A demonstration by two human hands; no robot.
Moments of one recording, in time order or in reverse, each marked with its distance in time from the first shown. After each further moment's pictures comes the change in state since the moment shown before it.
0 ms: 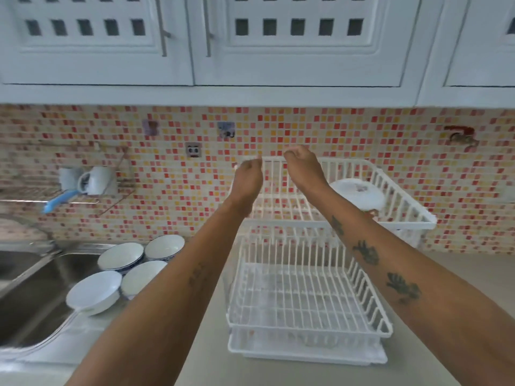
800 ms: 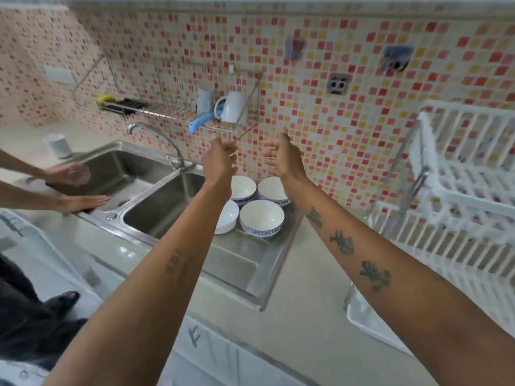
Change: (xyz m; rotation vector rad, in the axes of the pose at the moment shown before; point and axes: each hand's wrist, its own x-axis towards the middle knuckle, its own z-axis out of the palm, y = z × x) left_hand -0.004 -0.128 -0.329 -0.314 0.634 -0.193; right_hand -0.060 -0.065 0.353 0.442 -0.493 0.191
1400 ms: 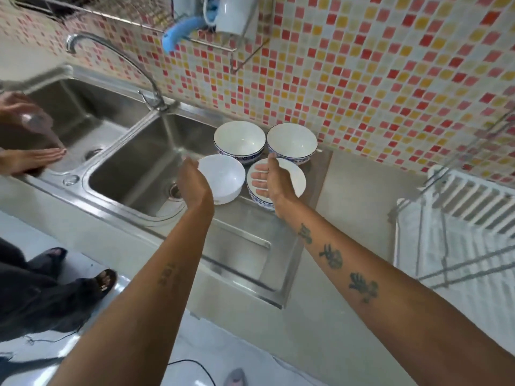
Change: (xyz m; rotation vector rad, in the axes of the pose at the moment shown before) left_hand 0.134 -0.171 -0.082 0.061 0.396 -0.232; right_hand 0.077 0.177 0.075 0.121 0.002 0.516
